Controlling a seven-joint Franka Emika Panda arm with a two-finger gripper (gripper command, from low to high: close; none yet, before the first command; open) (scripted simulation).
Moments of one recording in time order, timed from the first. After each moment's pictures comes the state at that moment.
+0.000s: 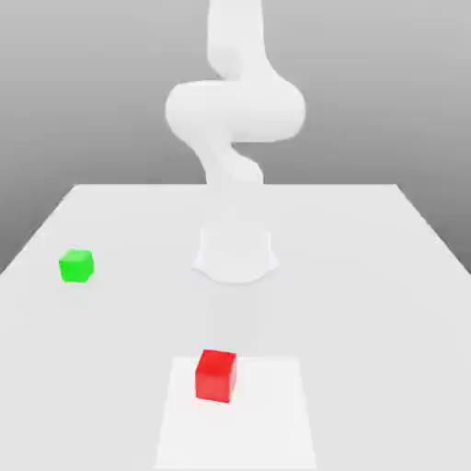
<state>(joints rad) -0.01 -0.72 0.01 -2.35 -0.01 2.35 0.82</state>
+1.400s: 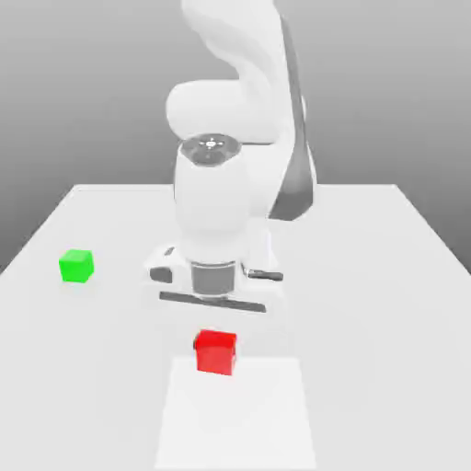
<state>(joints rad) -0.14 -0.04 -0.06 -2.83 -0.03 2.79 0.93</state>
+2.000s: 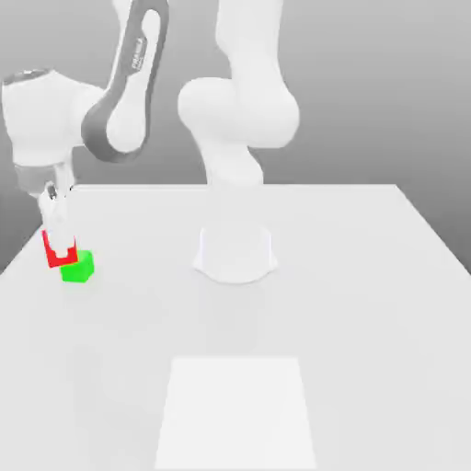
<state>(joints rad) -0.84 -0.26 -0.52 -2.91 -0.31 2.67 1.01</state>
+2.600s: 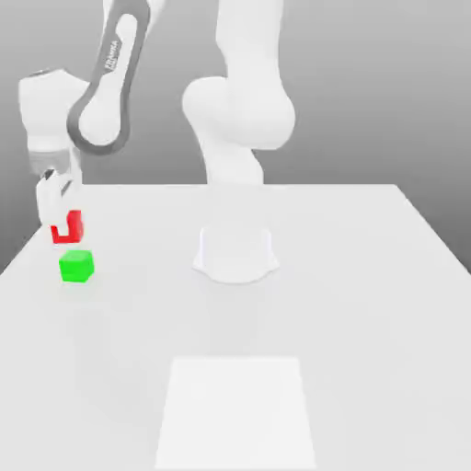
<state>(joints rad) -0.85 -0.17 -0.67 -2.92 -0.18 2.78 0.90</state>
